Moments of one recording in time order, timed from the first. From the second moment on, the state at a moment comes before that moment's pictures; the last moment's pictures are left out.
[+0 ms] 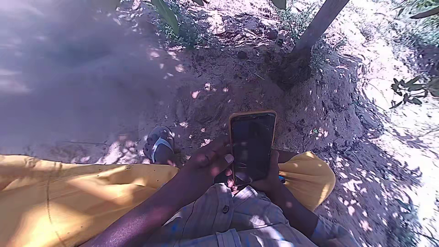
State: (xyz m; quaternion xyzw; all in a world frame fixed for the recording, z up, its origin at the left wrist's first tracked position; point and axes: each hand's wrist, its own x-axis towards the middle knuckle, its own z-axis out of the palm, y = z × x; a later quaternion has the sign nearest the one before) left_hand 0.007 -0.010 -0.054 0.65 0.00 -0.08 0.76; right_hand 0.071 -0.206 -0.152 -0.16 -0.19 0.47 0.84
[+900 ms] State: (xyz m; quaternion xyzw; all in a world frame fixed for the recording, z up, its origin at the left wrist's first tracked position) left_hand 0.008 -0.010 -0.054 0.64 0.01 -0.08 0.76; right_hand 0.071 -0.208 -0.152 -0.17 -0.19 0.47 0.84
